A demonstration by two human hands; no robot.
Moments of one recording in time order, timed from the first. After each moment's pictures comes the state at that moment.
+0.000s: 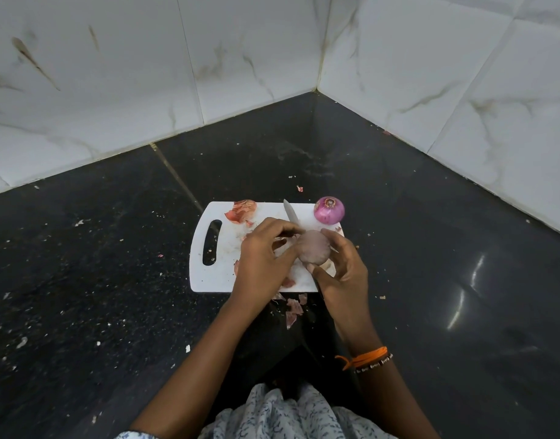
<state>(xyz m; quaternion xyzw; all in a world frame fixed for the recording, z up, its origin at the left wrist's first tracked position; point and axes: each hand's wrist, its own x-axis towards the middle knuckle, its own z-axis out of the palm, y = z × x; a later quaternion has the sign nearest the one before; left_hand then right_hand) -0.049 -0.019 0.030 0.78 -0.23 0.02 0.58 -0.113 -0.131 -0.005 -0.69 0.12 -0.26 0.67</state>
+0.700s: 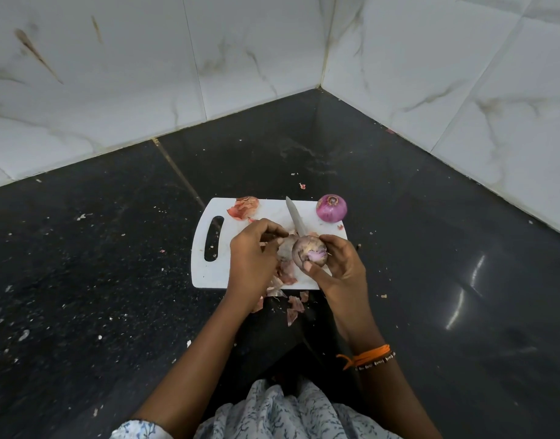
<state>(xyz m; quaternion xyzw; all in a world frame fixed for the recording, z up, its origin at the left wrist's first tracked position) -0.041 -0.011 0.019 0.80 -0.12 0.01 0.59 -0.113 -0.130 -0.008 -0.64 0.13 -0.21 0.73</state>
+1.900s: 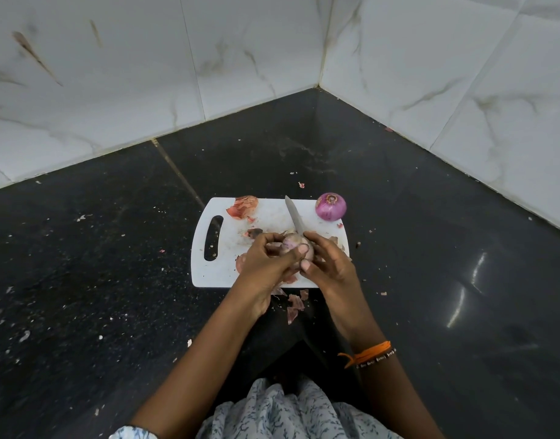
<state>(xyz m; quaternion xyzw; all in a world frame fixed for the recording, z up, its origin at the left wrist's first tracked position) -0.051 -0.020 0.009 0.61 0.04 -0.26 0.75 -0.117 -0.131 -0.006 -0.66 0.07 -0.12 0.74</state>
